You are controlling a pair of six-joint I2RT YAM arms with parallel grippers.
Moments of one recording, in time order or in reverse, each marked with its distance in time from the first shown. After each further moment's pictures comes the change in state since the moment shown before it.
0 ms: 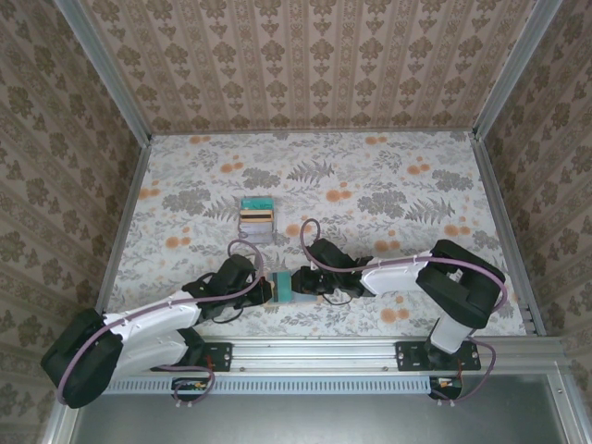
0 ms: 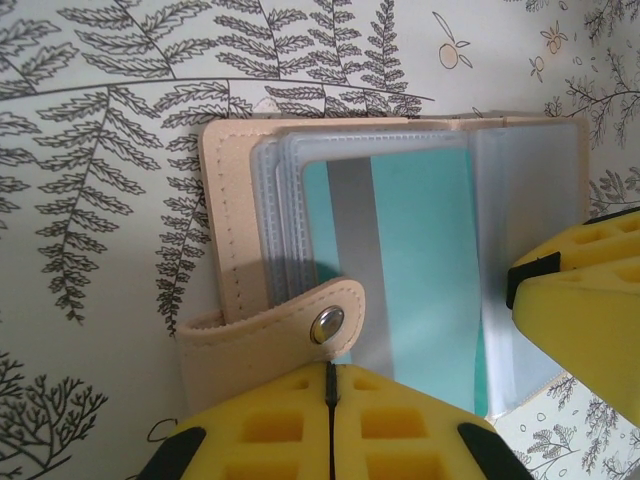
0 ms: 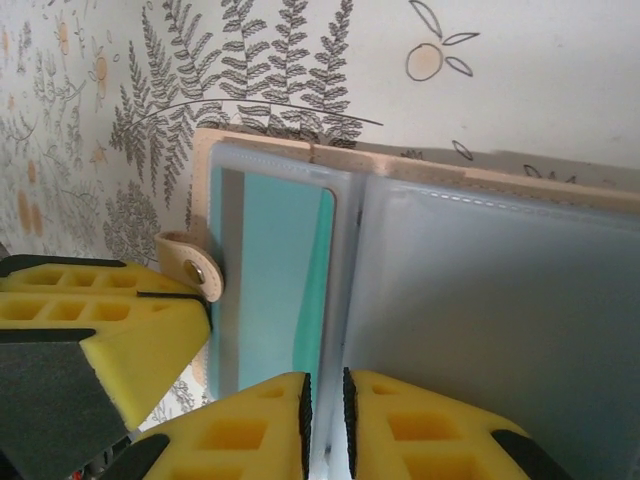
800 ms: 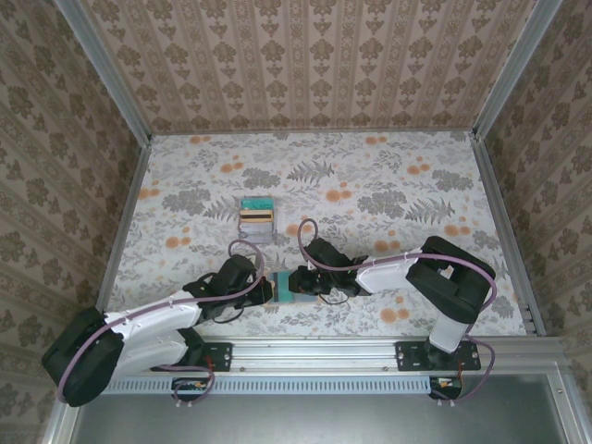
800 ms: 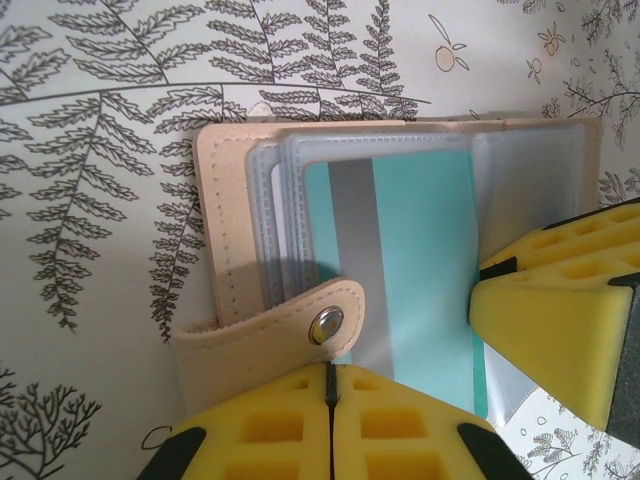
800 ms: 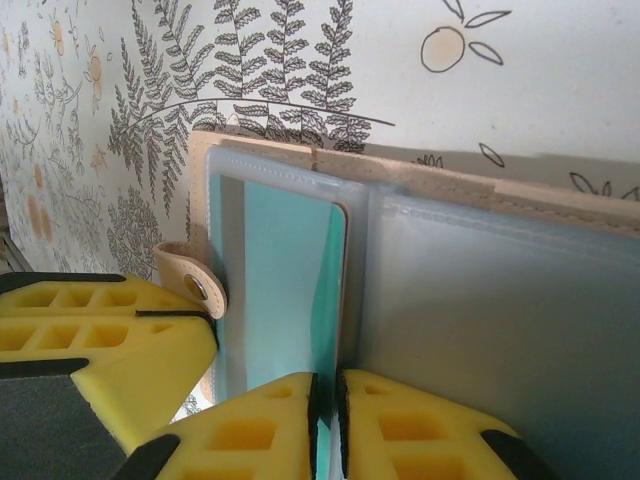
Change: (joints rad) left arm -0.007 0.012 0.000 0.016 -0.007 0.000; right arm -0.001 0.059 0.018 0.043 -0.037 0.039
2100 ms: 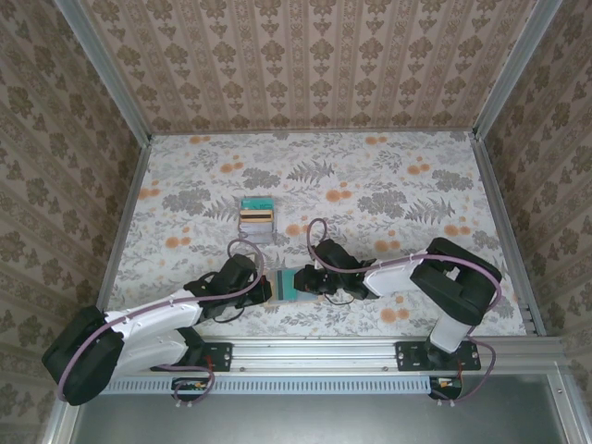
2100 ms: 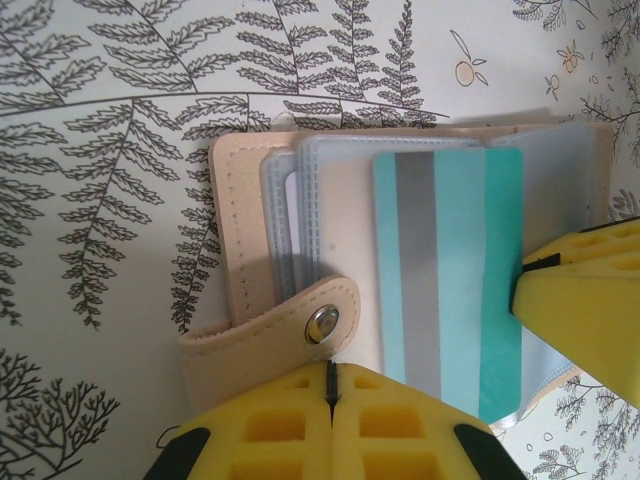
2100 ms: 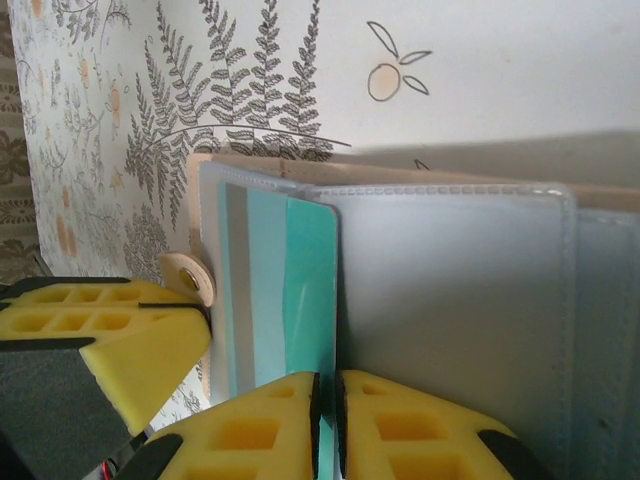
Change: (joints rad) left arm -0.005 0.005 0.015 -0.030 -0.037 -0.031; right arm -0.033 -0.028 -0.085 0.120 -0.003 0.025
